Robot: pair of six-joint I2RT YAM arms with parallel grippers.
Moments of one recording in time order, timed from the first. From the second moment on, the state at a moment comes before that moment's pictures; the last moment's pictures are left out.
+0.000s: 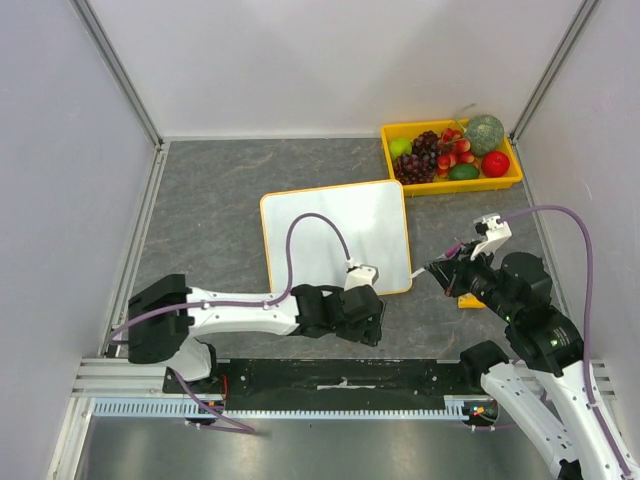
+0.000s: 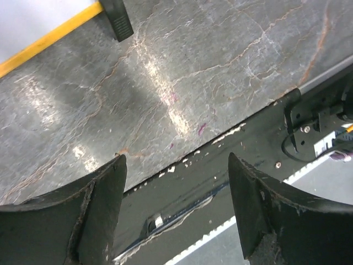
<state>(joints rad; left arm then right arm) -1.34 1.60 1.03 -0.41 -0.21 -0.93 0.39 0.47 0.79 -0.66 -0.16 0.34</state>
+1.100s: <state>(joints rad) -1.10 1.25 0.60 -0.50 -0.39 -0.90 0.39 0.40 0.65 -0.63 -0.22 0.46</state>
